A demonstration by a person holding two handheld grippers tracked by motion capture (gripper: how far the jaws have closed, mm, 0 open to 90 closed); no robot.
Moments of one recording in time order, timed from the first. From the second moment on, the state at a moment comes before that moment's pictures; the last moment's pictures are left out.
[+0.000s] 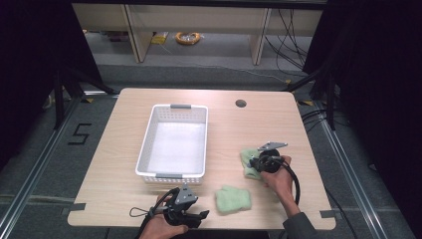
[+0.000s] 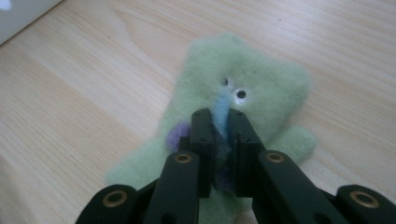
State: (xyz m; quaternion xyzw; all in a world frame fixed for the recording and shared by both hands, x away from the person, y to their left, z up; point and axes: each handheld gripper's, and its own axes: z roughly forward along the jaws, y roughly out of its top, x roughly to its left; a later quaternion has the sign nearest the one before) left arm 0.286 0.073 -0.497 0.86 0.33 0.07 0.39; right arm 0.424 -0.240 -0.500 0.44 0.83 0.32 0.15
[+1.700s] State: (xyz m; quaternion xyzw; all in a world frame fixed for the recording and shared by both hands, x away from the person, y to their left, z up) left arm 0.316 0.033 -0.490 0.86 0.27 0.06 0.43; right arm 0.306 -0.200 -0.476 0.22 0.89 0.38 0.06
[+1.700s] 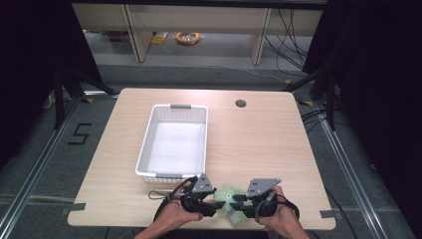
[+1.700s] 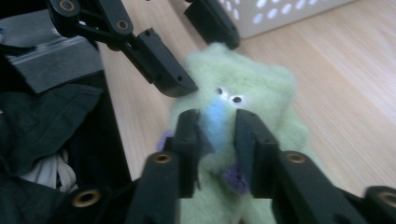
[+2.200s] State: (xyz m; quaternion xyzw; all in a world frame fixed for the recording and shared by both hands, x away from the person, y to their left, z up) left arm 0.309 0.030 -0.491 0.87 0.25 0.08 0.41; right arm 0.280 -0.215 -0.492 0.34 0.88 0.32 0.04
